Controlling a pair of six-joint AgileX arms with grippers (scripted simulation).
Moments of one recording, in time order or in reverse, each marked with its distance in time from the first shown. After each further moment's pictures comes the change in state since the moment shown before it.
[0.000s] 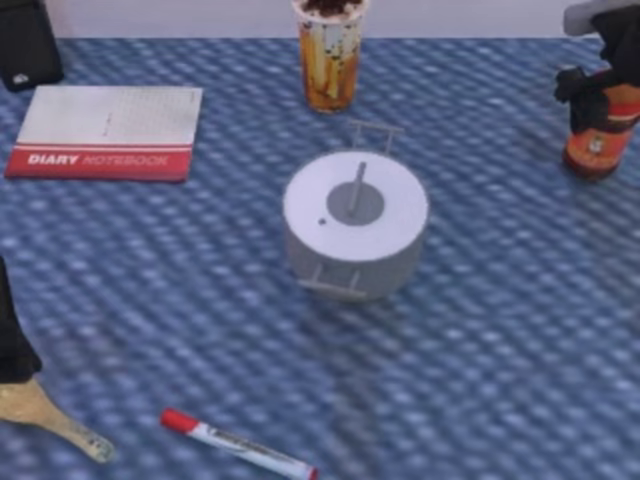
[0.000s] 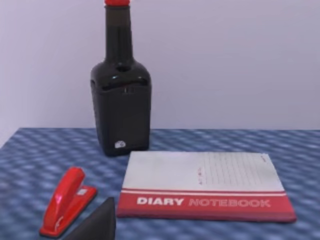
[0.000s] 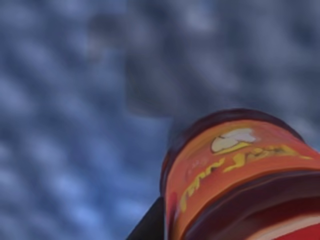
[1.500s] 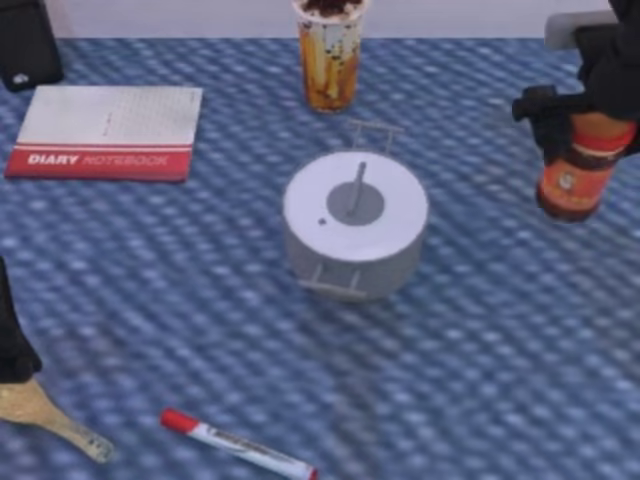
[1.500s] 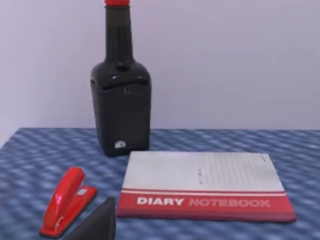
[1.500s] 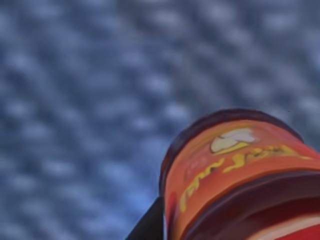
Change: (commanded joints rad) left arm 0.000 0.000 0.000 0.000 0.000 0.000; right arm 0.185 -0.471 -0.556 0.081 0.067 0.403
